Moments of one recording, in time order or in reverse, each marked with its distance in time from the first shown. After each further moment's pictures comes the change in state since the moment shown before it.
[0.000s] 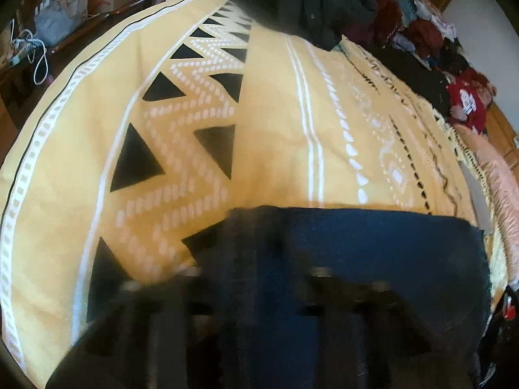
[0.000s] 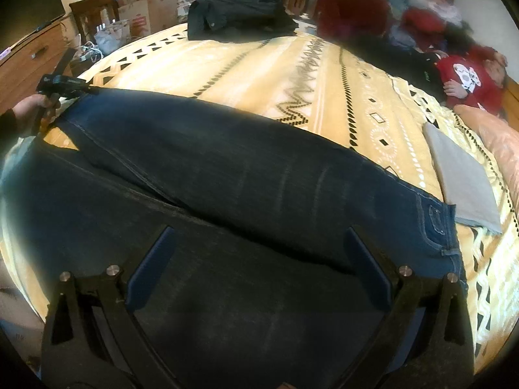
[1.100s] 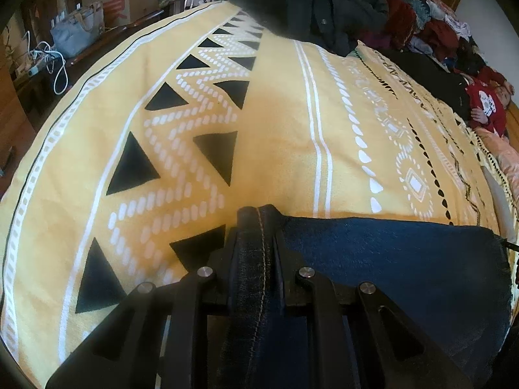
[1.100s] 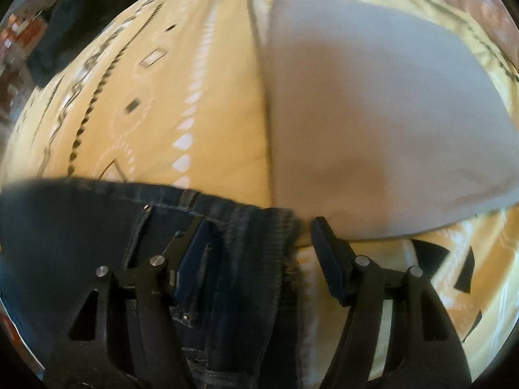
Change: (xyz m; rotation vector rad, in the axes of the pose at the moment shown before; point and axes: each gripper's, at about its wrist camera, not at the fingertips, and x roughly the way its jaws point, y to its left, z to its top) left arm -0.001 -0.017 0.003 -0.007 -0.053 0.127; right arm 0.175 -0.383 0.011 0.386 0.284 0.062
